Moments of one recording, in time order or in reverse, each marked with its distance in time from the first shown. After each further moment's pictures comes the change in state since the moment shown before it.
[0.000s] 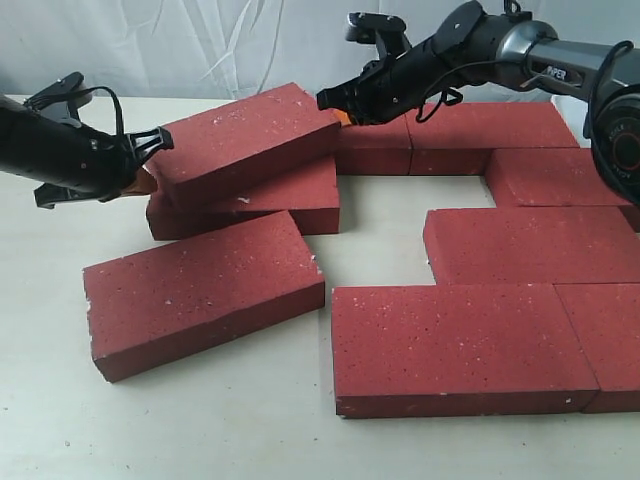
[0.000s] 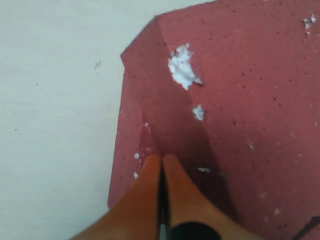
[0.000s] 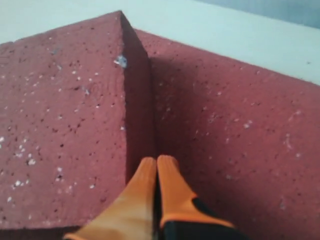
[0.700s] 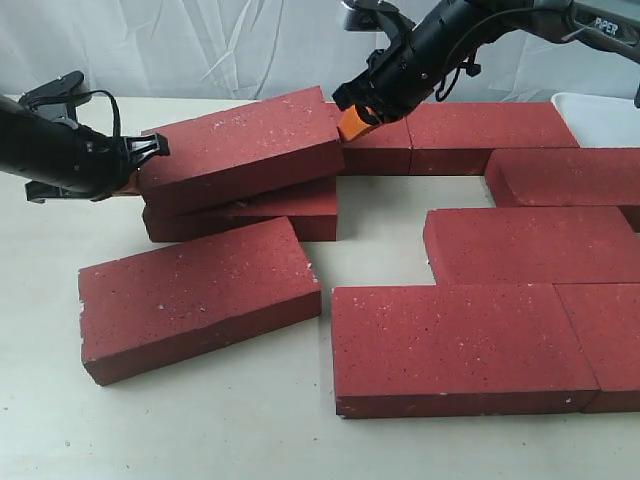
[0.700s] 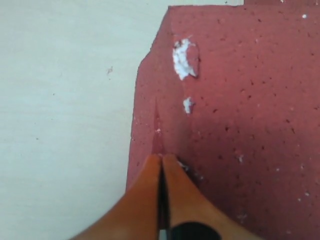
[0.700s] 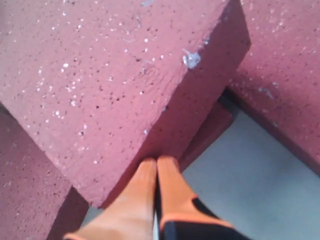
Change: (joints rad) left arm 0.000 -0.006 -0.002 0.075 0.010 0.013; right arm -0.010 -0.131 0.000 -0.091 0.458 -0.053
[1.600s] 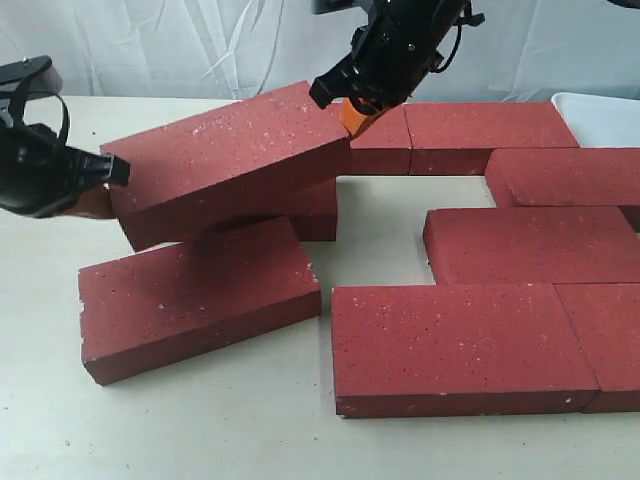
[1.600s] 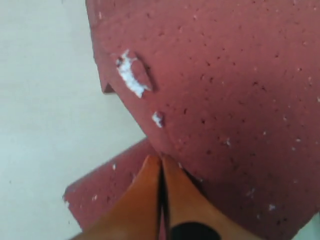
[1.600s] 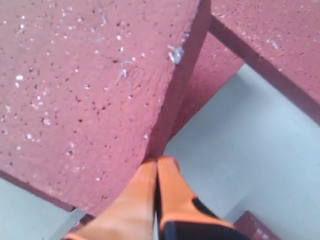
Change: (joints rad) left arm 0.014 -0.358 0.134 0.360 0.327 -0.107; right arm 0.148 -0.199 0.065 -0.318 0.072 0.272
